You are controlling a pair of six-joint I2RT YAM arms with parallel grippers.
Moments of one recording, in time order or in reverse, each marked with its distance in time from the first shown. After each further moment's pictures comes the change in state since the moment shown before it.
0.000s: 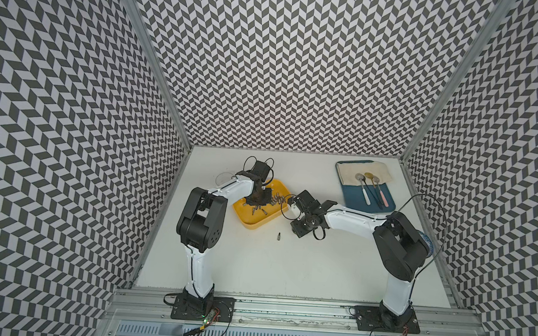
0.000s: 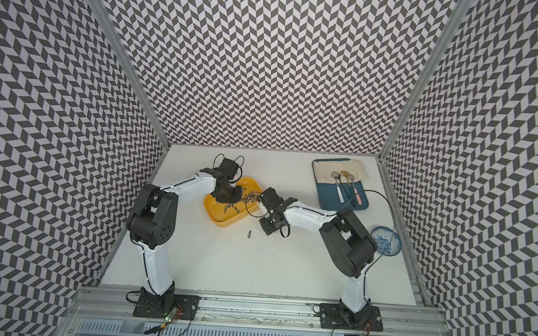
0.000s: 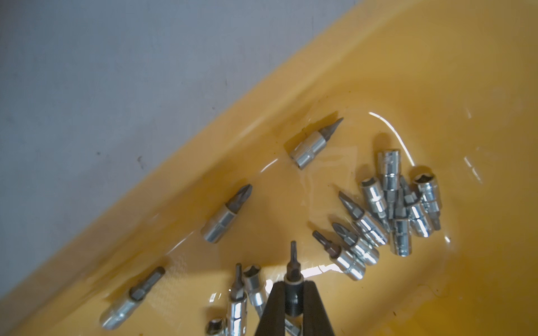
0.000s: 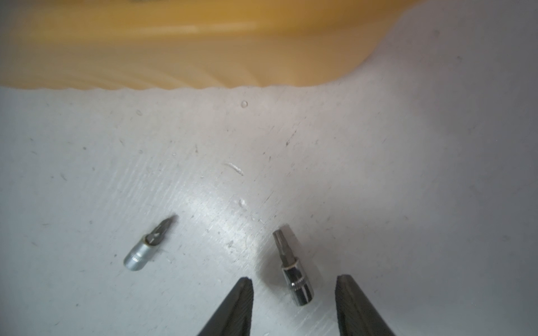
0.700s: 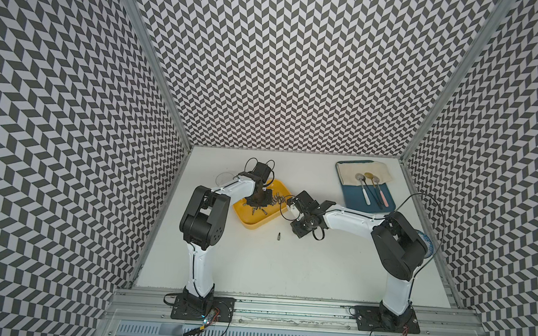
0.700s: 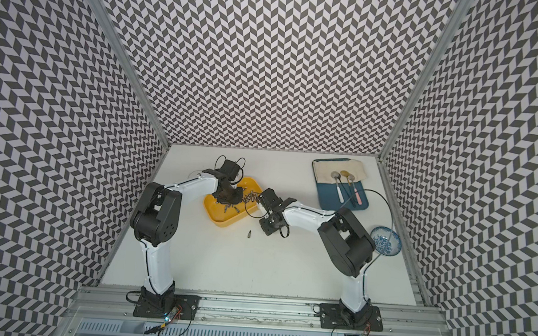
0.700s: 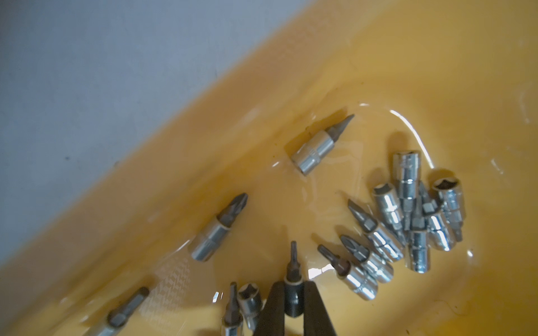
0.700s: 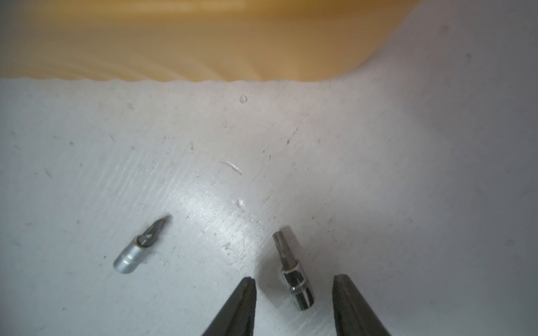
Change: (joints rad) left arm 0.000 0.030 0.001 0.009 0.000 0.004; right arm 0.007 0.012 0.004 -0.003 0.020 -0.013
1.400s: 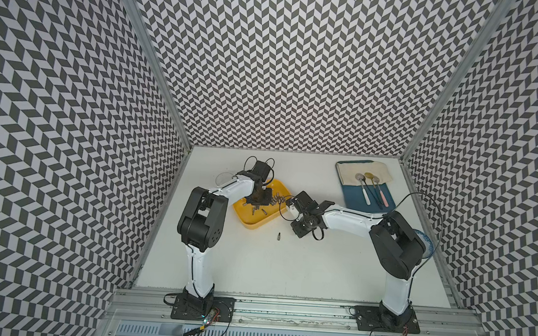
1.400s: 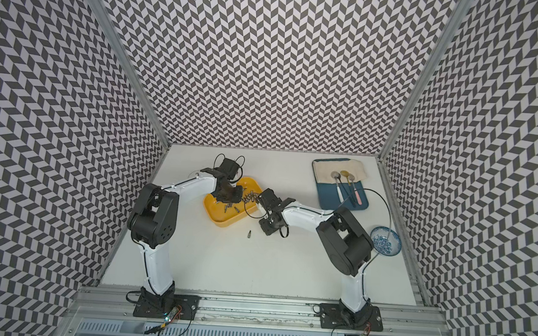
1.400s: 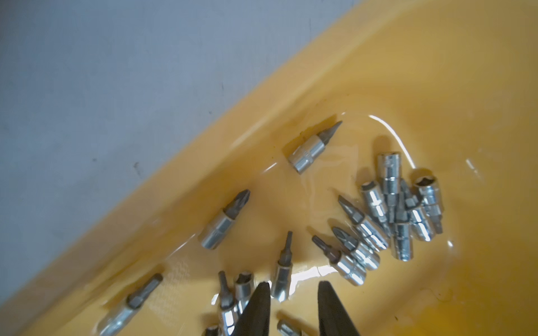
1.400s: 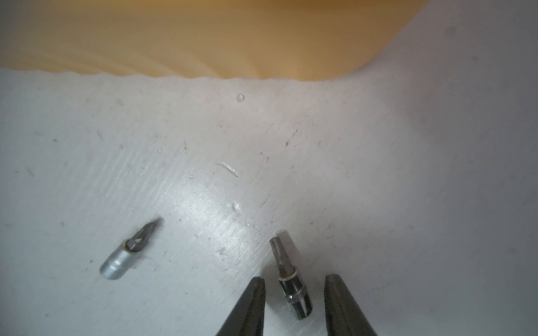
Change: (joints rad) left arm 0.000 -0.048 0.006 -0.017 -0.007 0.002; right arm 0.002 0.016 0.006 0.001 0.005 -0.017
